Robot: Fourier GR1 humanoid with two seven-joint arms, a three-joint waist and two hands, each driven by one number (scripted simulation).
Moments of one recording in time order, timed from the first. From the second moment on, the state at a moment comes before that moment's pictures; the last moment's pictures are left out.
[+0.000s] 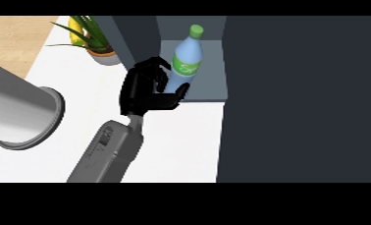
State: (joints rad) left arm -0.43 0.01 -0.24 -1.24 0.41 0.29 -0.17; right arm 0.60 -0.07 0.34 -2.15 -0.20 0.16 -0.20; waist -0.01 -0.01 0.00
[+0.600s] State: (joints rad) left arm -0.48 0.01 -0.30 -1.17 0.28 0.58 -0.16; right arm 0.55 -0.07 0.33 -2.13 -0.22 0.17 -0.18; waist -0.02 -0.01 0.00
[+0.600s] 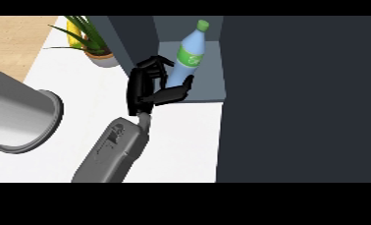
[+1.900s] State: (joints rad) left arm -0.62 0.10 -0.44 -0.97 0.04 0.90 -0.07; right arm 0.52 -0.08 0.34 -2.08 -0.23 0.20 -0.19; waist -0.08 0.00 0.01
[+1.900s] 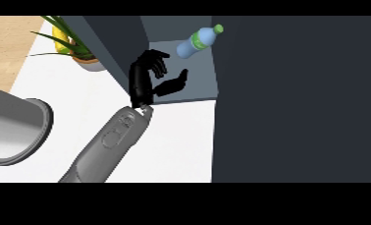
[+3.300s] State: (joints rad) left arm -1.01 0.02 -0.04 -0.40 0.25 0.46 -0.55; right arm 0.53 -0.08 0.33 -2.05 -0.22 0.19 -0.25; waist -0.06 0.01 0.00
